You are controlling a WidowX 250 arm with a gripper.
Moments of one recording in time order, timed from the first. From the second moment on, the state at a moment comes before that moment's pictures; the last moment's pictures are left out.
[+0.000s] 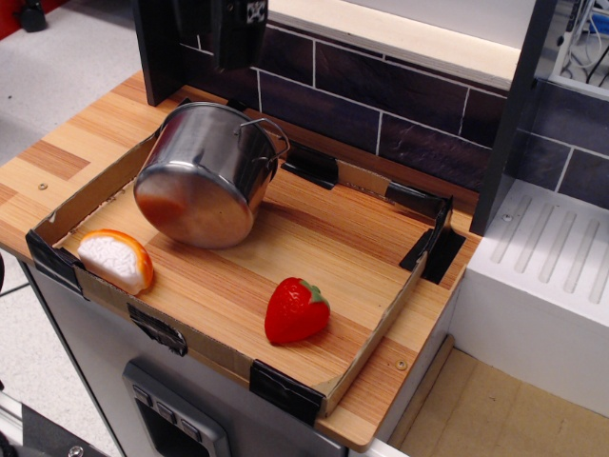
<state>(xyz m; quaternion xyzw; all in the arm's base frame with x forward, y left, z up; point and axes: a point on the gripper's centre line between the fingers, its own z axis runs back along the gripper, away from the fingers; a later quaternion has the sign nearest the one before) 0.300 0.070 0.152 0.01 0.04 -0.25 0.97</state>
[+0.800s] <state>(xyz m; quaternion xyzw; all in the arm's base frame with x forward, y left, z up) 0.325 0.080 0.092 -0.02 0.10 -0.29 0.95</state>
